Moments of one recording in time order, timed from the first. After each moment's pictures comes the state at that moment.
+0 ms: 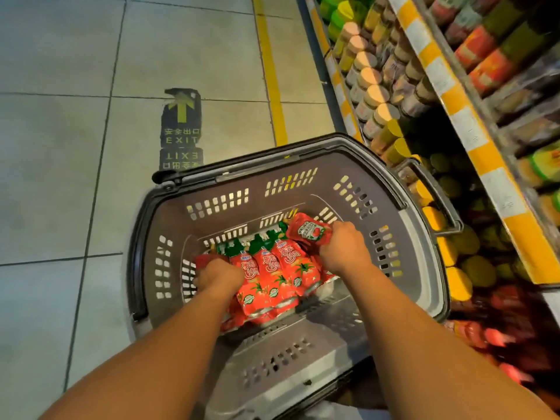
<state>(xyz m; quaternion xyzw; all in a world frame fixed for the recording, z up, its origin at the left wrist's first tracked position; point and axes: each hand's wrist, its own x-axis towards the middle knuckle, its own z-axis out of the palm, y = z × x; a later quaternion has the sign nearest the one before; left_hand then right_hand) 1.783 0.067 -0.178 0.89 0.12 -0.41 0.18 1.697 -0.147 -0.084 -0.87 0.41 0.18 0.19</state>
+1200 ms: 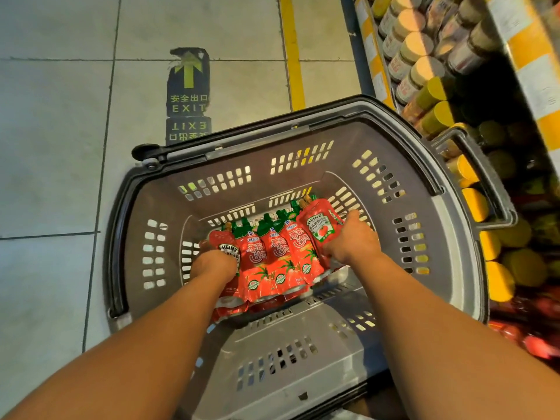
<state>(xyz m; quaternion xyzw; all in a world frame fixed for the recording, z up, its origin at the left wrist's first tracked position) 1.788 0.075 -0.208 0.89 0.16 -0.42 0.08 1.698 -0.171 -0.154 -0.83 0.45 0.26 0.21</state>
